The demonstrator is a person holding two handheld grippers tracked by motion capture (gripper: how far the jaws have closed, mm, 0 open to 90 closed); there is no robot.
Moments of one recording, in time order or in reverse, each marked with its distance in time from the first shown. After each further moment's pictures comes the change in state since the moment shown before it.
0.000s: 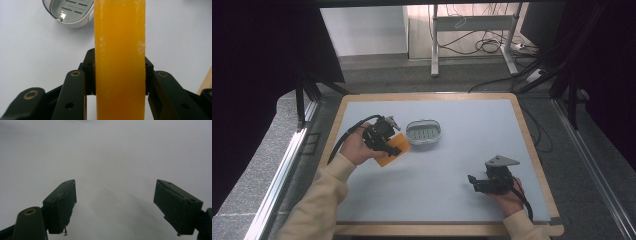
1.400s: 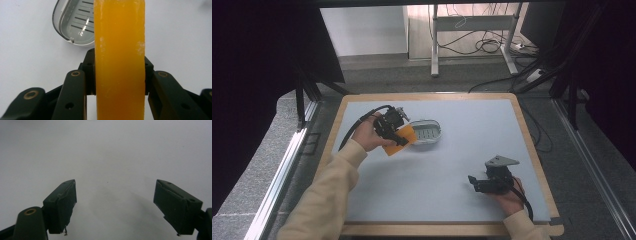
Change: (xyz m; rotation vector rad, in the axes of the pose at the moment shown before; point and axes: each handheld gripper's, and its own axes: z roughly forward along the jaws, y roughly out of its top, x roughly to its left) left arm 0.026 0.033 0.020 0.029 0.002 0.059; right arm -0.001 -0.001 0.001 0.015 0.002 -0.003
